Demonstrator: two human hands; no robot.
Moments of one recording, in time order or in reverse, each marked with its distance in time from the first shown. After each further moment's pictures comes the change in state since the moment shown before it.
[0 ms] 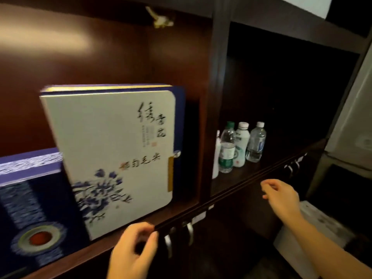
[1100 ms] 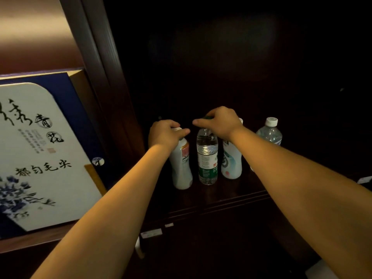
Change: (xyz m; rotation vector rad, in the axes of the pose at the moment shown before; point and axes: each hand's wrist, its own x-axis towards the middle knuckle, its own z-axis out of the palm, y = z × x) left_hand 0.273 0.136 0.258 0.369 0.182 -0.178; right_hand 0.283 -0.109 0.076 0.002 -0.655 -0.579
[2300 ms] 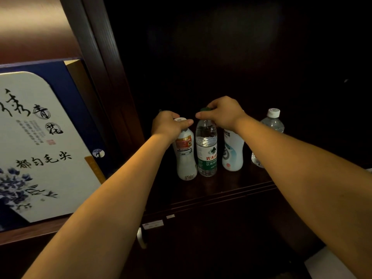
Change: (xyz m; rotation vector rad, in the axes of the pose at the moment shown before) left_hand 0.008 0.001 0.006 -0.120 -0.054 -0.063; right_hand 0.005 0.007 -0.002 0.085 -0.012 -0.038
